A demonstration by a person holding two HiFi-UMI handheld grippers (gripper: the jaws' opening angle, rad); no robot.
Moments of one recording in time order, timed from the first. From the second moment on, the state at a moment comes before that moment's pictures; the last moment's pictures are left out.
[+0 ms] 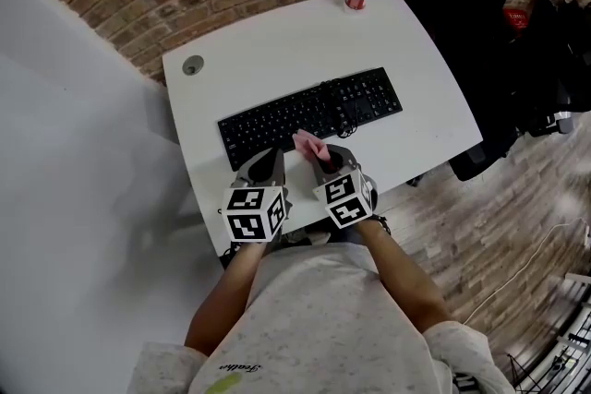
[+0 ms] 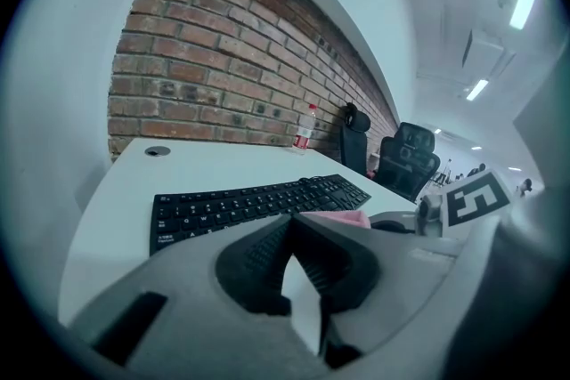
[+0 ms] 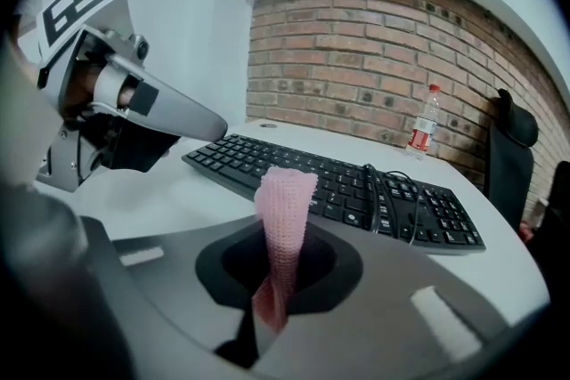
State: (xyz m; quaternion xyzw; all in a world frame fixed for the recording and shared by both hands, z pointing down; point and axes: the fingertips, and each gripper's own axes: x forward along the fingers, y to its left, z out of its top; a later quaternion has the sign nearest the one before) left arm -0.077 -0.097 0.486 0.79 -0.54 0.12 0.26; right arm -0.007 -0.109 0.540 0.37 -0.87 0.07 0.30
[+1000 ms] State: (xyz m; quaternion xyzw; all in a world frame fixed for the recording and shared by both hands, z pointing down) left arm 0.022 -0.149 0.488 0.81 -0.50 0.14 0.26; right arm 0.108 -0.151 0.541 0.43 -0.85 0.13 0.28
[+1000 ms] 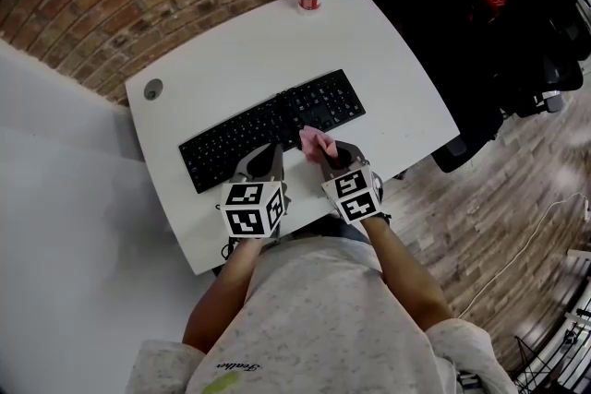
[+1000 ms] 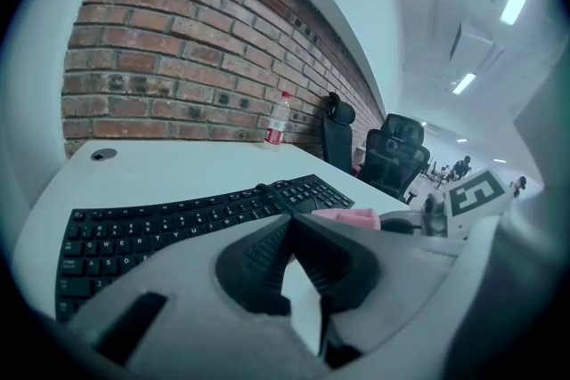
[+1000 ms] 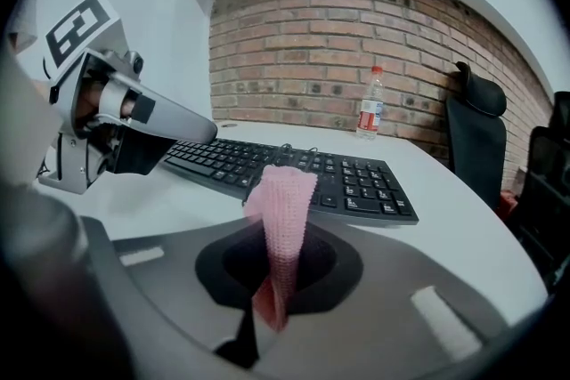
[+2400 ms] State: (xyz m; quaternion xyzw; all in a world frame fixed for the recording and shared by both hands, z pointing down) left arm 0.073 -0.207 0.485 0.81 -0.51 0.13 0.25; right arm 0.280 -0.229 0.539 0.55 -0.78 0.18 0.26
